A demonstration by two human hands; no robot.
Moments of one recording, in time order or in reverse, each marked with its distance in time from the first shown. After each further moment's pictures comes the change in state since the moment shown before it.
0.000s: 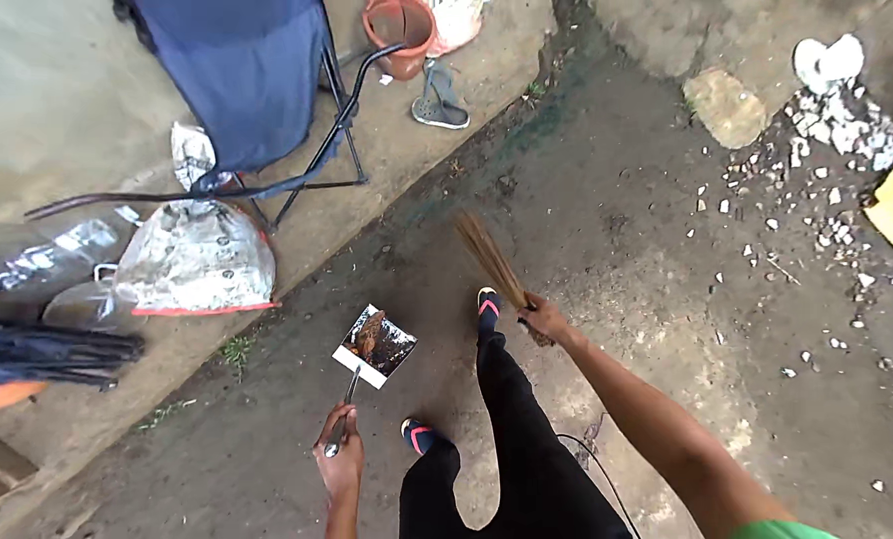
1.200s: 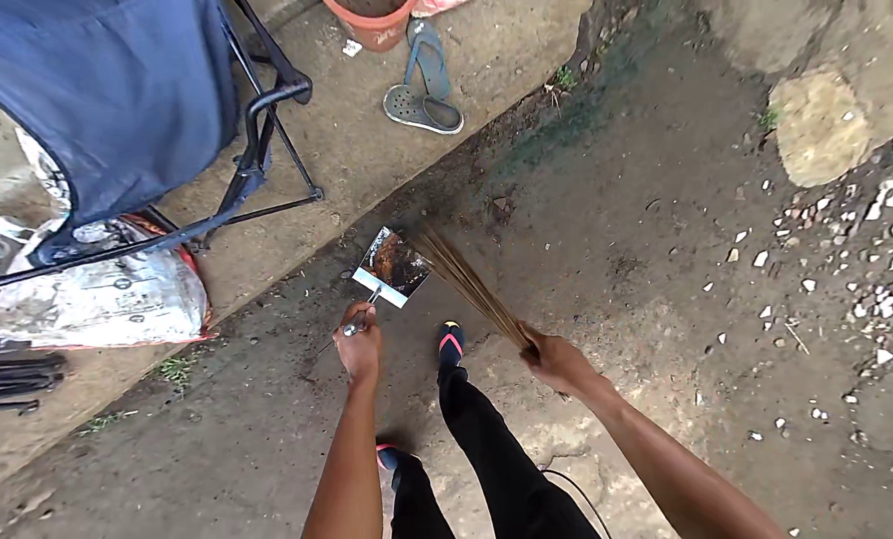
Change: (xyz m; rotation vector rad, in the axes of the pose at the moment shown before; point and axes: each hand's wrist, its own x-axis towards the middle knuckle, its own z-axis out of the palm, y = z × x) left_hand 0.294 0.300 0.317 0.213 -0.090 -0.275; right_hand 0.182 -0.102 -0.240 -0.592 -0.348 0.014
